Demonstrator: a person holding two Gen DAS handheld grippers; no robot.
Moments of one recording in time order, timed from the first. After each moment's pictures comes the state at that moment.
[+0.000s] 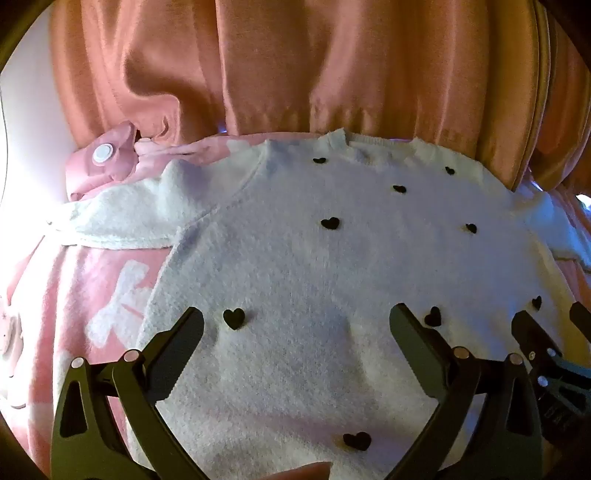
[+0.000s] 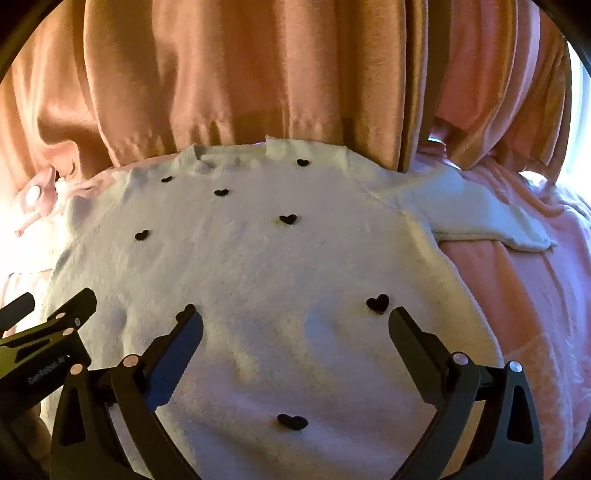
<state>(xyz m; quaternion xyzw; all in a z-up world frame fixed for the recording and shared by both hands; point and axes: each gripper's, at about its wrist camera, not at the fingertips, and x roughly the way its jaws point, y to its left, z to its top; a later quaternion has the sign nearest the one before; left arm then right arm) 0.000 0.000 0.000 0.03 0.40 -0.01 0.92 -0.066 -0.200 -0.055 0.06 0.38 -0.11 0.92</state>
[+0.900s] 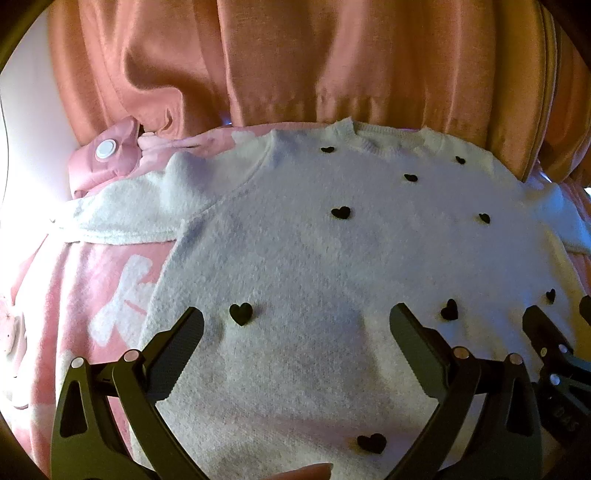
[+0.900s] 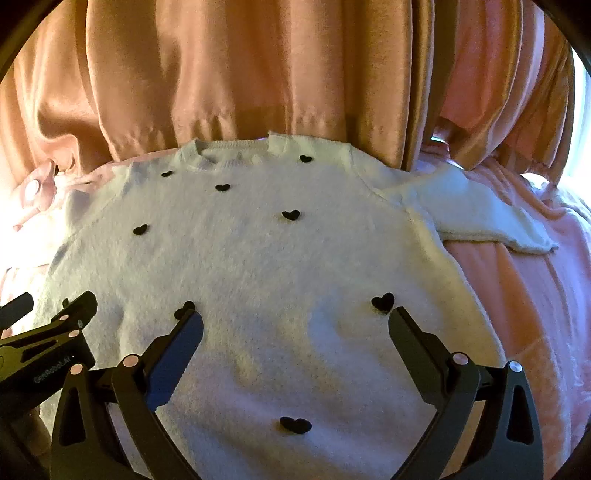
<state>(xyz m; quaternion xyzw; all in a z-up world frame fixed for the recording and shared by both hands) 0.000 0.013 -0.012 0.04 0.41 -0.01 0.91 -0.062 -0.194 -0.060 0.07 0.38 -0.11 0.91</state>
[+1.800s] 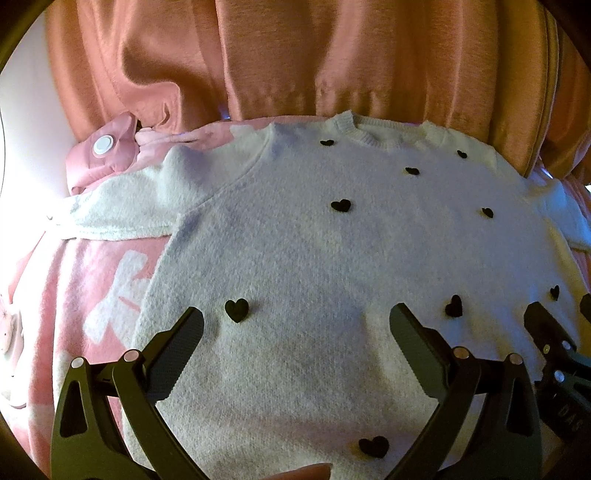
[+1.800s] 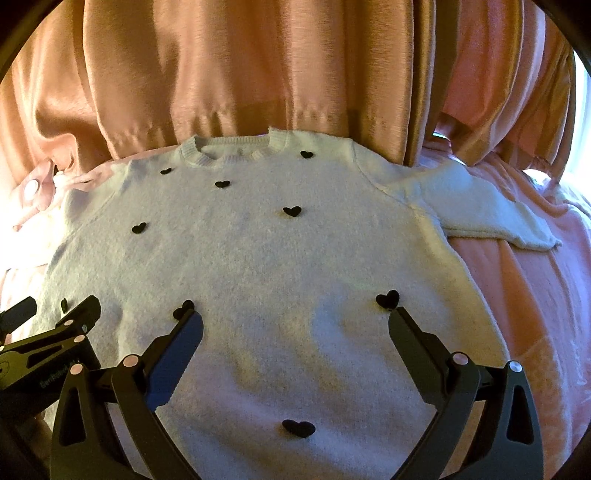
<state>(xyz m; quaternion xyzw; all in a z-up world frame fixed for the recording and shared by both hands) 0.005 0.011 -0.018 0.04 0.41 -0.01 0.91 -0.059 -0.191 -0.062 0.07 0.39 -0.11 0.91</state>
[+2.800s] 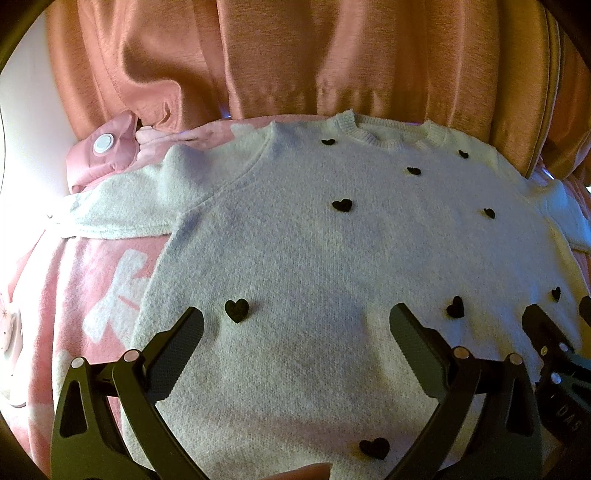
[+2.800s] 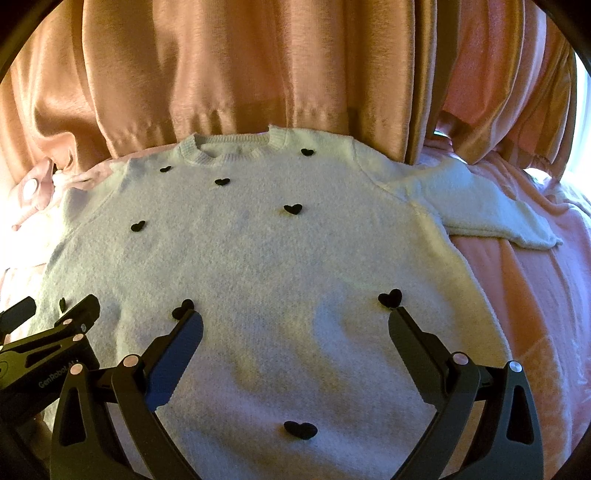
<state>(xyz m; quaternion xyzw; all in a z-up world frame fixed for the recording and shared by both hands) 0.004 0.010 -0.018 0.04 0.41 -0.01 0.91 -0.058 -0.190 -0.065 0.07 0.39 -0.11 0.91</state>
